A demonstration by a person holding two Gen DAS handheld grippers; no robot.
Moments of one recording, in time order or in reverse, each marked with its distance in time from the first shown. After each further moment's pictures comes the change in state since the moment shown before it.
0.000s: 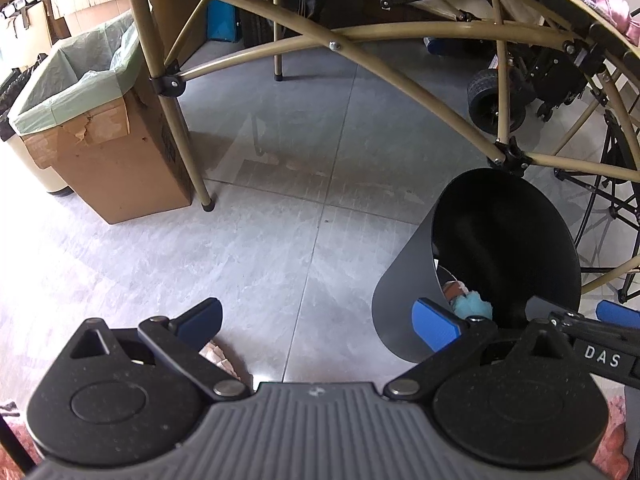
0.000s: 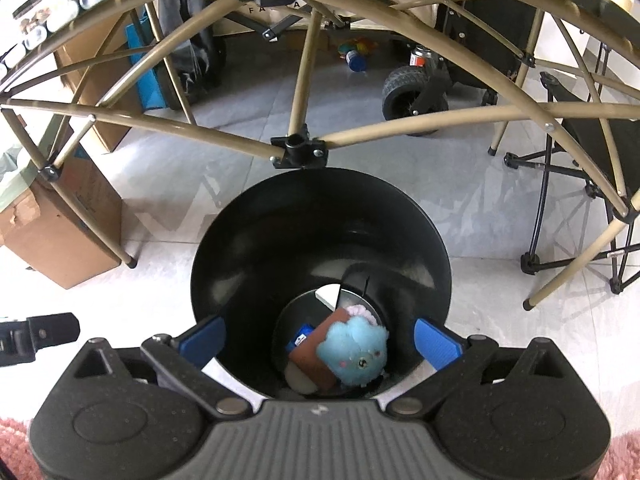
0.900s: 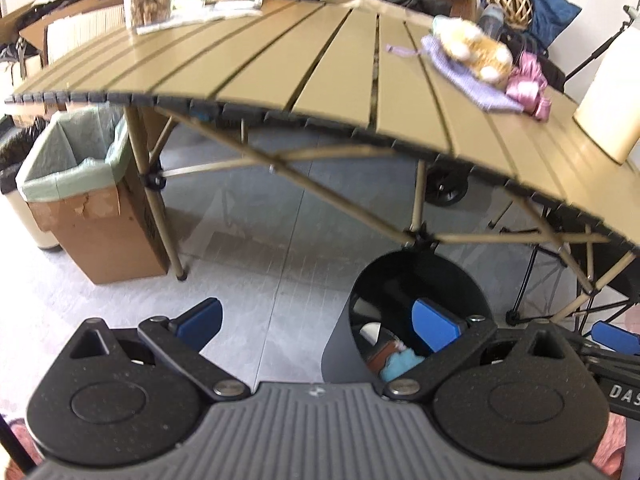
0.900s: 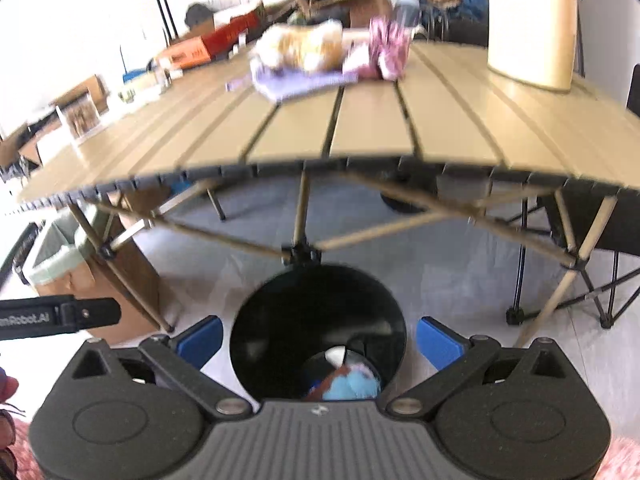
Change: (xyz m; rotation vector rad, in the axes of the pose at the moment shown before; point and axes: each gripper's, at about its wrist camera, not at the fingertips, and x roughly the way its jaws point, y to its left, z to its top) left arm -0.099 -0.034 0.011 0.007 -0.233 -0.093; right arm -0.126 -0.032 0.004 0.034 -0.254 0.082
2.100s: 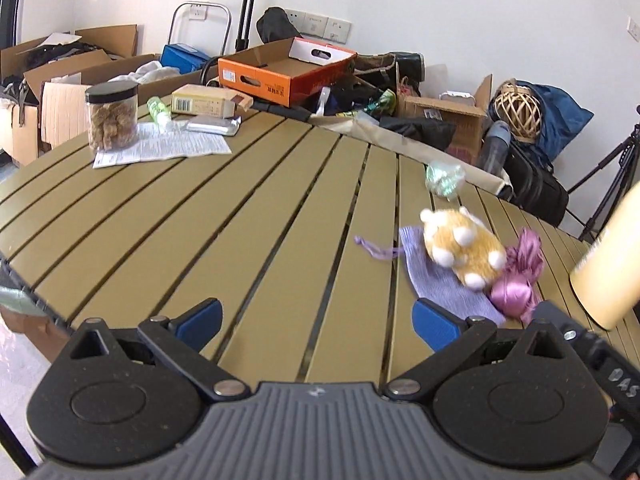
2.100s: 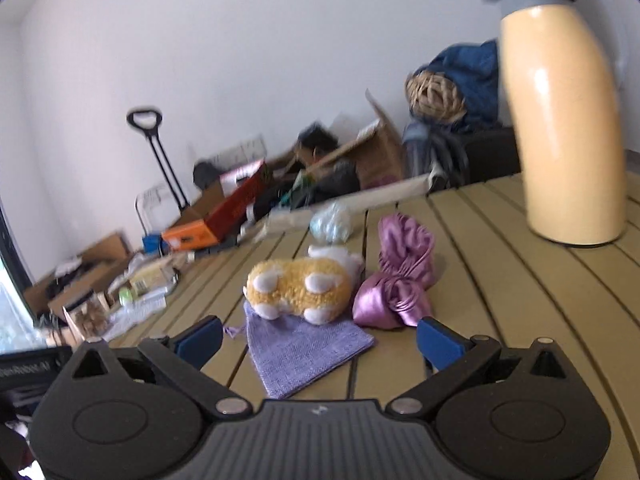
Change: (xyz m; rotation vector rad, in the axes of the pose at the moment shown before) left arm 0.021 -0.042 0.160 -0.115 -0.233 -0.020; right arm 0.060 -0.040 0.174 0.124 -0.378 0.149
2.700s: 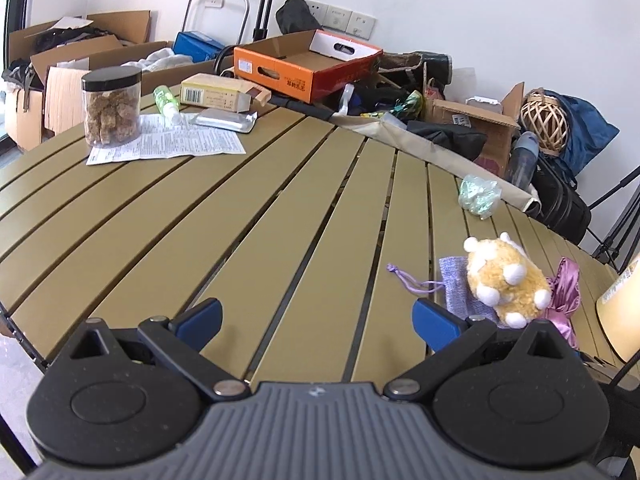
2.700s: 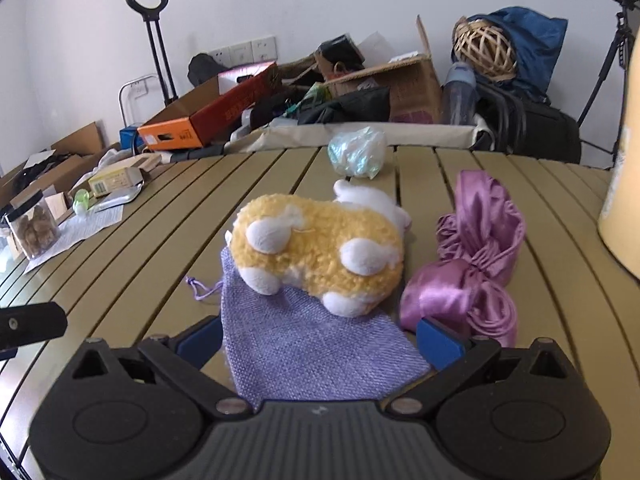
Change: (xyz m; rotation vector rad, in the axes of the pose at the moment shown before) left arm 0.047 0.022 0.020 -0.052 0.022 0.023; right arm 0.112 0.044 0.003 -0.186 0.249 -0.090
